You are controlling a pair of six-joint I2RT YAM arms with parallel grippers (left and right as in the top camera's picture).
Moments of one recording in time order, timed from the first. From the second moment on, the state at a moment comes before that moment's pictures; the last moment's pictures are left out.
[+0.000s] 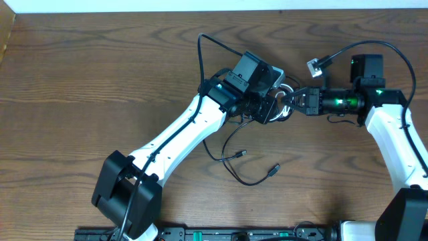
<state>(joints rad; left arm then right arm) -0.68 1.80 1.48 -0.66 0.39 -0.20 -0.04 1.54 1.11 -0.69 -1.08 0.03</state>
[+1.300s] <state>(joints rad) -0.55 1.88 1.46 -0.61 1.04 0.07 -0.07 1.54 1.11 -0.69 -1.16 0.01</state>
